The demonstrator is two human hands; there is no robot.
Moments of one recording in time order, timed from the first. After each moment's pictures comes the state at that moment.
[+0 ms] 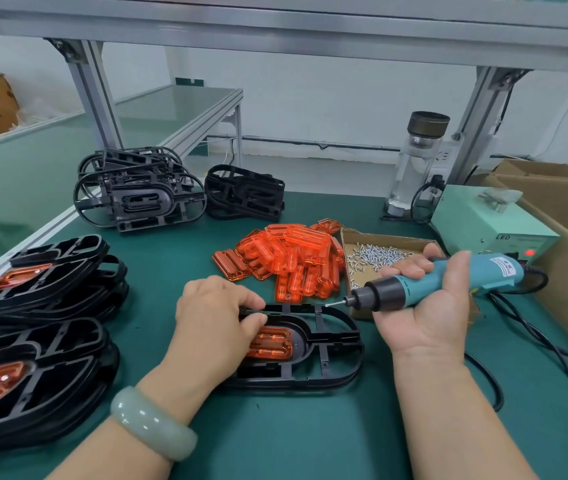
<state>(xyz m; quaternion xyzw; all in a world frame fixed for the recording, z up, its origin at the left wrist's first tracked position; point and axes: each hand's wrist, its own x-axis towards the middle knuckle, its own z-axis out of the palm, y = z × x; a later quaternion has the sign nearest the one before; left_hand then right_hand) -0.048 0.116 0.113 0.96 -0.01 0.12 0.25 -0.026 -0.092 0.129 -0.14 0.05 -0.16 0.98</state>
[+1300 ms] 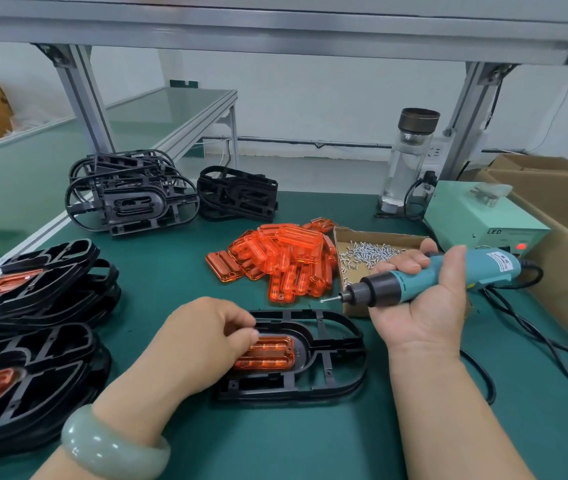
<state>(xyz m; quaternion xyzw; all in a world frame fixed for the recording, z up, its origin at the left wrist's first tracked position) -0.057 0.127 0.123 0.96 -0.04 -0.03 0.28 -0.027 -0.095 0.132 -0.13 0.04 -0.16 0.98</state>
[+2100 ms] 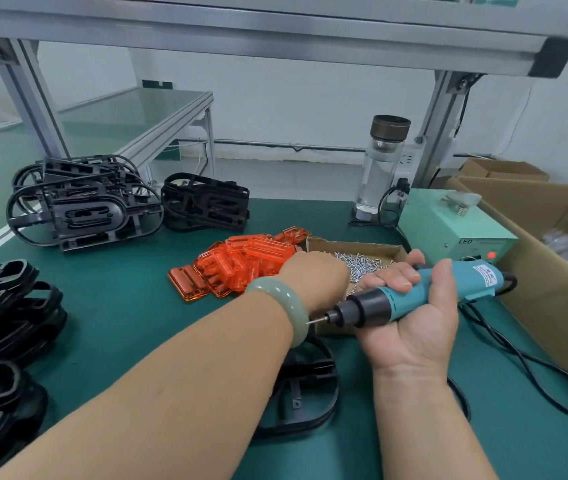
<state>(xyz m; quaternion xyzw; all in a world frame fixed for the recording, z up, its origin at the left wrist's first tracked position) 0.050 -0.028 0.142 0.95 -0.32 0.02 -0.01 -0.025 -0.111 0.134 -0.10 0.02 -0.16 0.98</state>
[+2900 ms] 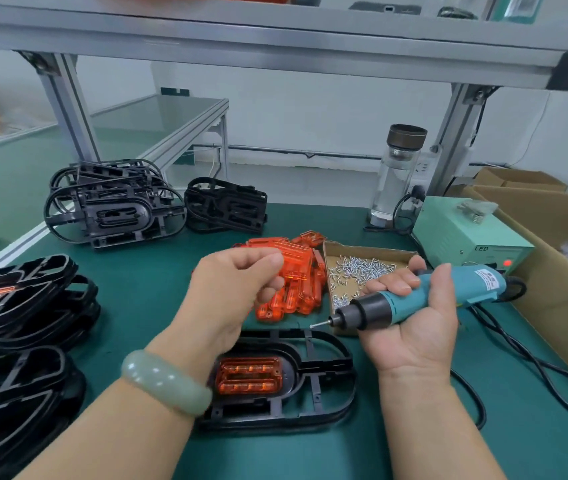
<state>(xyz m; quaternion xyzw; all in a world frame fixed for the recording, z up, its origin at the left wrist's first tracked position) -0.007 0.075 0.149 0.66 0.03 0.02 0.75 -0.028 -0.095 0.134 -0.12 0.03 -0.16 0.98</state>
